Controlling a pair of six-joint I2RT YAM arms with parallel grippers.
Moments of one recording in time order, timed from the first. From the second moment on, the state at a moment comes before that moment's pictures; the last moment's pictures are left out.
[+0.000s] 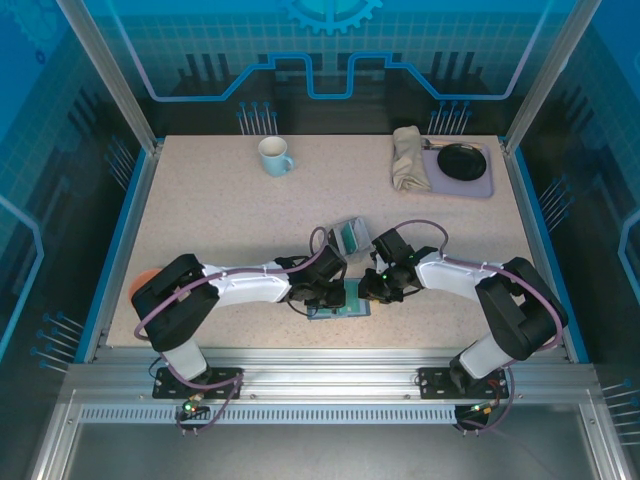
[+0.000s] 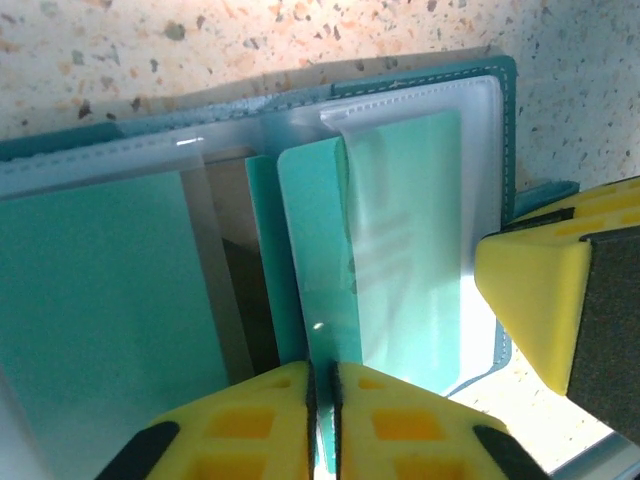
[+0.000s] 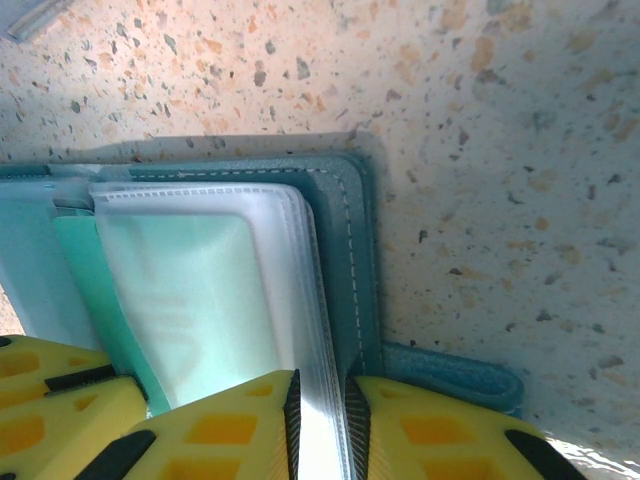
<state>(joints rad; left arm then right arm) -0.89 1.71 0.92 -0.30 0.15 -0.92 0.56 1.55 0.72 -0.42 -0.35 0.71</state>
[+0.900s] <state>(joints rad) -0.90 1.66 0.92 -0.32 0.13 -0.93 0.56 1.50 0.70 -0.41 -0.33 0.72</state>
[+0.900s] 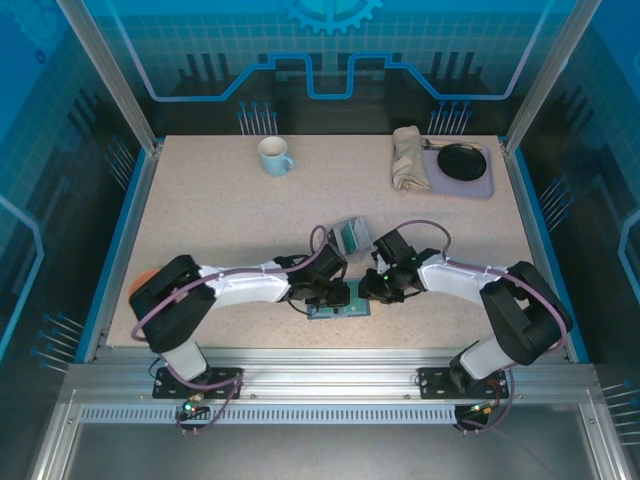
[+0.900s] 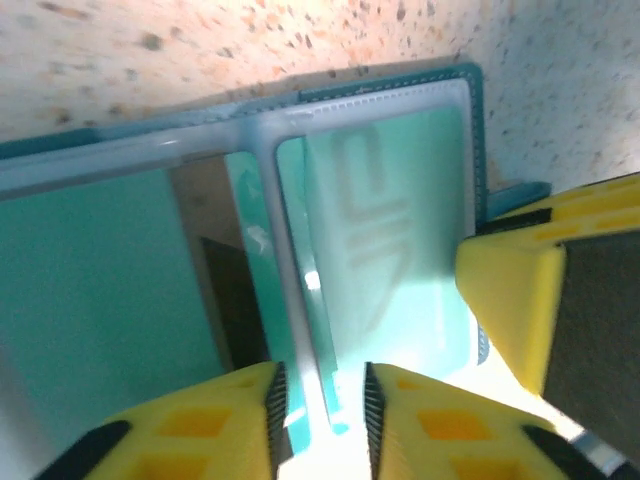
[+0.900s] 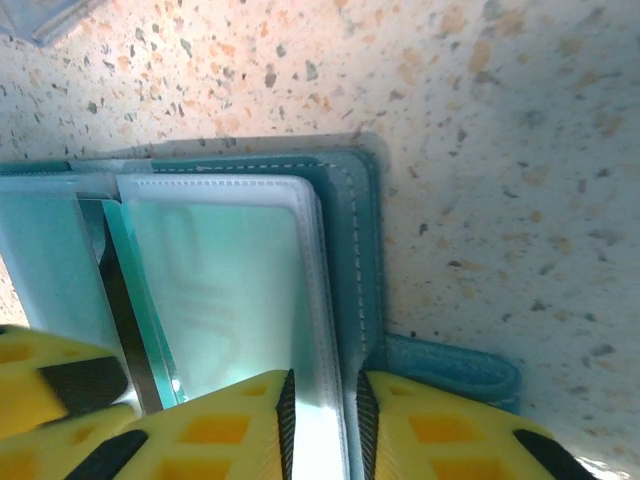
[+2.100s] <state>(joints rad) -0.69 1.53 0.71 -0.25 0.27 -1.05 0.66 1.61 0.86 -0.61 -0.13 0.66</state>
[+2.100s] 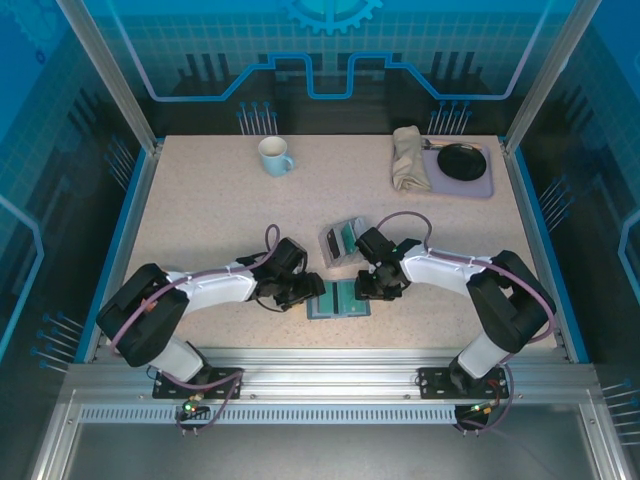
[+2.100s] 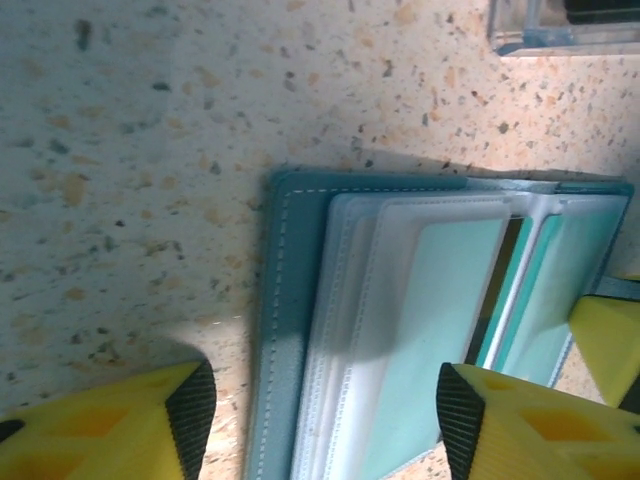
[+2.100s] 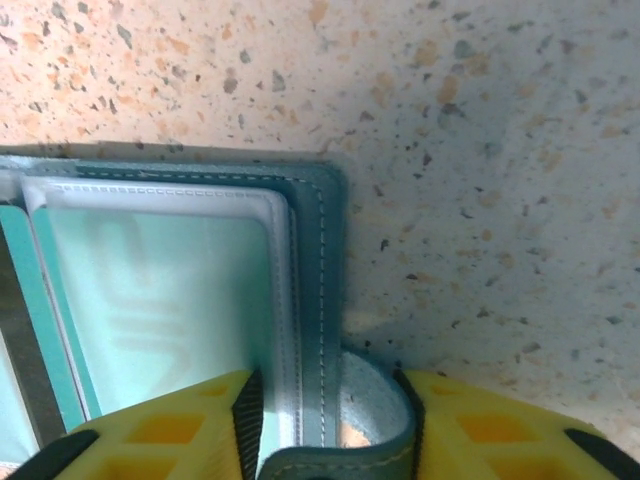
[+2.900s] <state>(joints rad) -0.69 1.45 0.68 -0.14 0.33 -1.09 0.65 1.60 0.83 -0.57 -0.16 0.67</state>
